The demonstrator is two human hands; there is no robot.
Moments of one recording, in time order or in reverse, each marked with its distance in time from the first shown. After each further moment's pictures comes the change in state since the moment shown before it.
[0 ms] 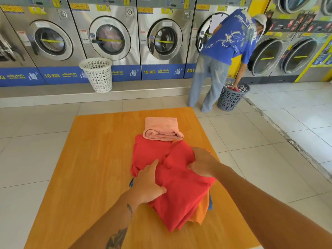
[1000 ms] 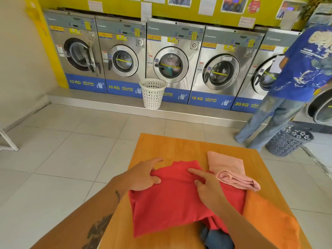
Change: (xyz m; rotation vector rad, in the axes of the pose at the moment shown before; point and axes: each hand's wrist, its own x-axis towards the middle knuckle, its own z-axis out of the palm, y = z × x) left_hand 0.002 -0.159 -0.244 -0.054 0.073 -0.018; right_hand 0.093 -0.192 0.124 0.335 0.180 -0.291
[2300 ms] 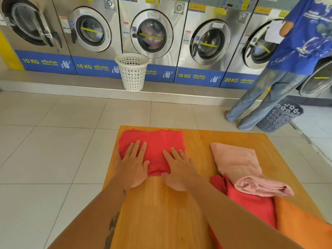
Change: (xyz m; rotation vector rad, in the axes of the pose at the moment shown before) left_hand 0.197 -0.104 0.035 0.650 0.301 -0.024; right_hand 0.159 0.040 0.102 -0.709 -0.326 0.040
